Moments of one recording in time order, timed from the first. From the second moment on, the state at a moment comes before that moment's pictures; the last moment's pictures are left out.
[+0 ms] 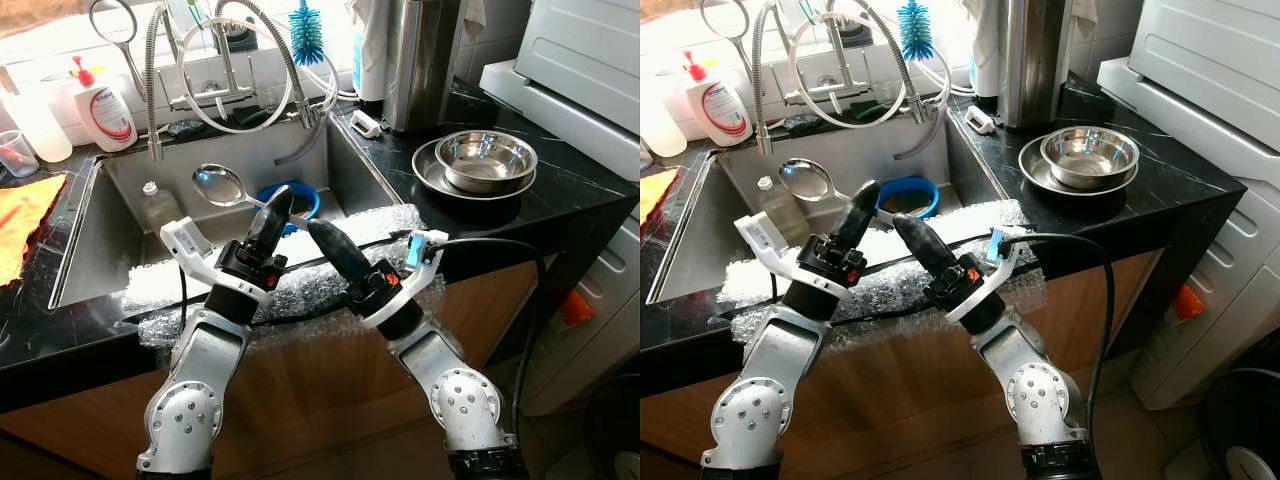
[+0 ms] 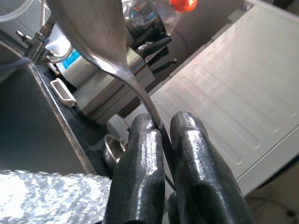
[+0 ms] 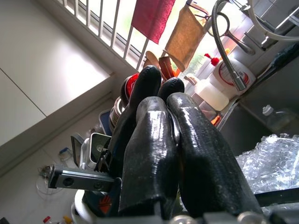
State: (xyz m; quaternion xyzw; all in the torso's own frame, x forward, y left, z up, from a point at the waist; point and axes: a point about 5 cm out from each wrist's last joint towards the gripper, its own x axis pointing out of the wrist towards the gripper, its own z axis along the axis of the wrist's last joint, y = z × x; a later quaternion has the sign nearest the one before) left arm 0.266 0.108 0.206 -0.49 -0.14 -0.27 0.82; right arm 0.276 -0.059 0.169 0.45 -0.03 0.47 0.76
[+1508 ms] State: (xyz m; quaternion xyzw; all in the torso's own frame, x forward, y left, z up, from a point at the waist) left arm 0.304 0.186 0.218 -0.12 -0.24 0.00 0.96; right arm 0.297 -0.105 0.190 0.08 -0.17 0.16 0.97
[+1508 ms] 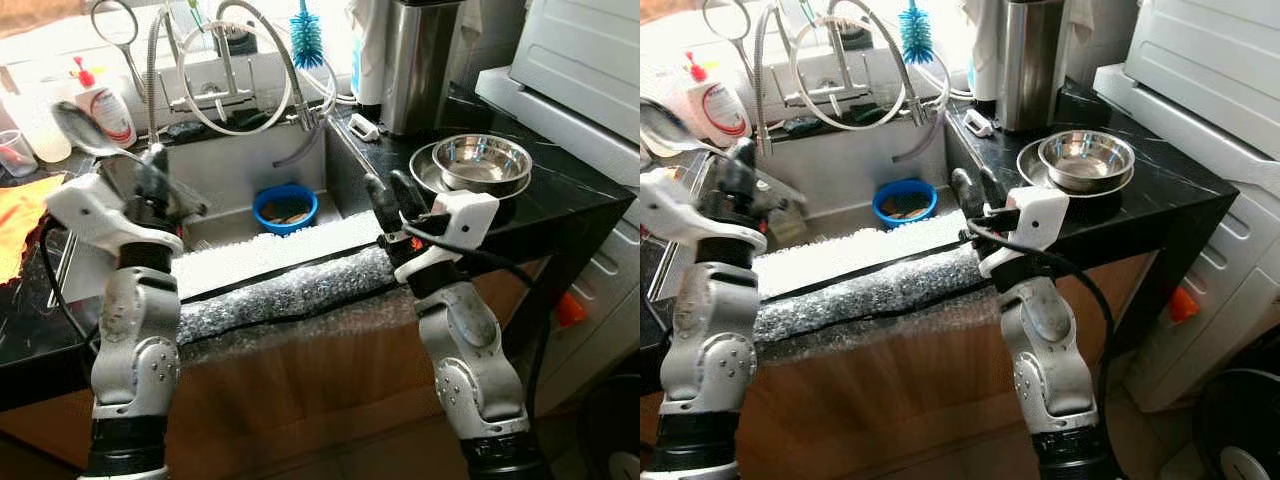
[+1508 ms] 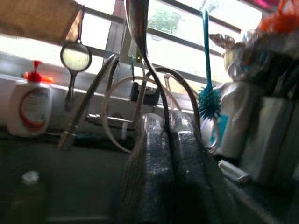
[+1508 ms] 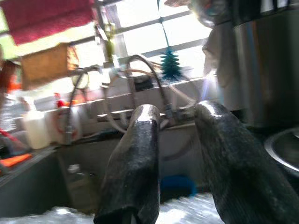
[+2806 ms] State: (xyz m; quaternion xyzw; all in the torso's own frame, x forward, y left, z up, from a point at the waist) left arm 0.355 0.205 0.145 0.02 -0.10 0.09 0.99; right arm 0.280 -0.100 0.160 0.01 -0.17 0.15 0.98
